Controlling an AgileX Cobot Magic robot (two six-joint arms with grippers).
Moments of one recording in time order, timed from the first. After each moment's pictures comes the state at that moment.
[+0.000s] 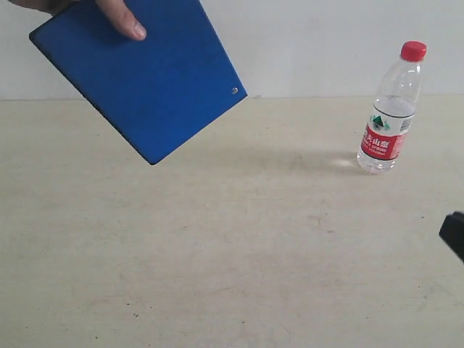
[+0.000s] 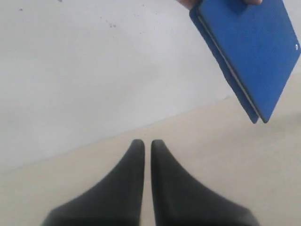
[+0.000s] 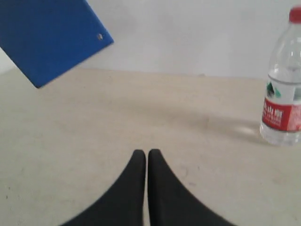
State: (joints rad) left arm -0.17 0.05 -0.16 -0.18 0.23 0.43; right arm 0.55 0.34 -0.03 0.41 -0.08 -0.25
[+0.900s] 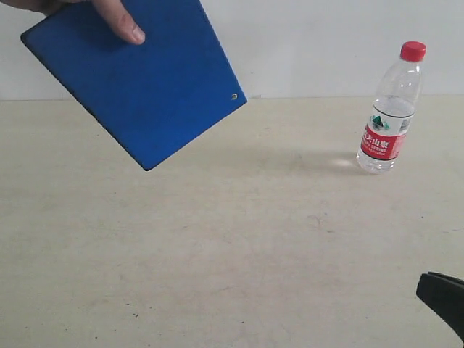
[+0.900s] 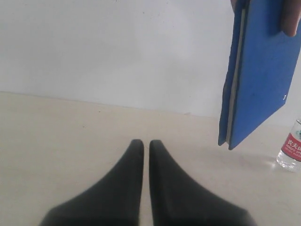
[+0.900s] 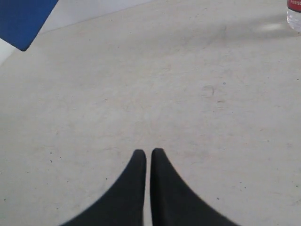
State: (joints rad) left arm -0.17 0.05 -0.04 -0.47 0.15 0.24; right arm 0.55 0.36 0.00 0.53 0.10 -0.05
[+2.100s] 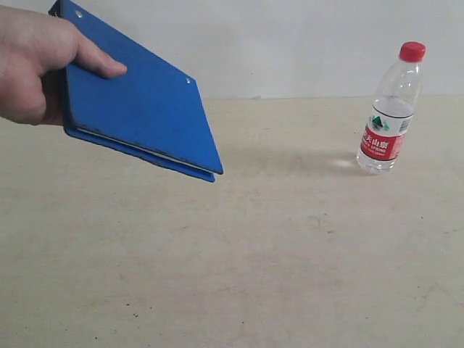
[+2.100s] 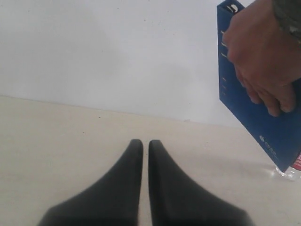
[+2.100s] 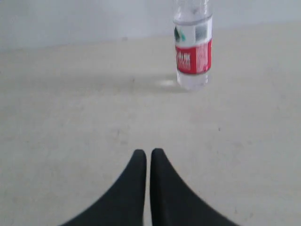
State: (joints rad) left arm -0.17 0.04 -0.04 -0.48 0.13 0.24; right arm 0.12 0.00 0.00 0.31 0.36 -0.12
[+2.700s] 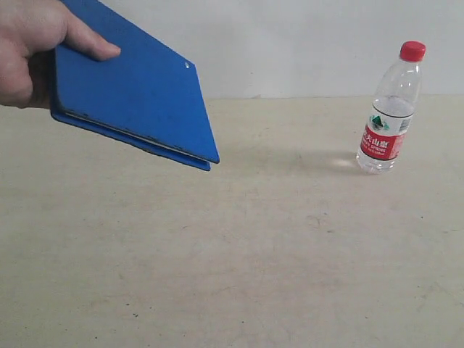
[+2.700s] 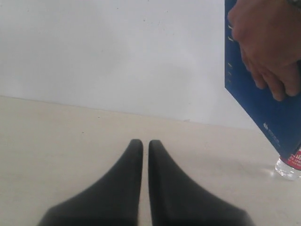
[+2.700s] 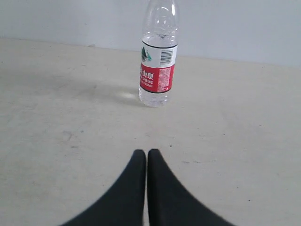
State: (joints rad) left arm -0.17 0.04 -0.04 -0.48 0.13 0.24; right arm 0.12 0.00 0.00 -0.04 0.32 -0.02
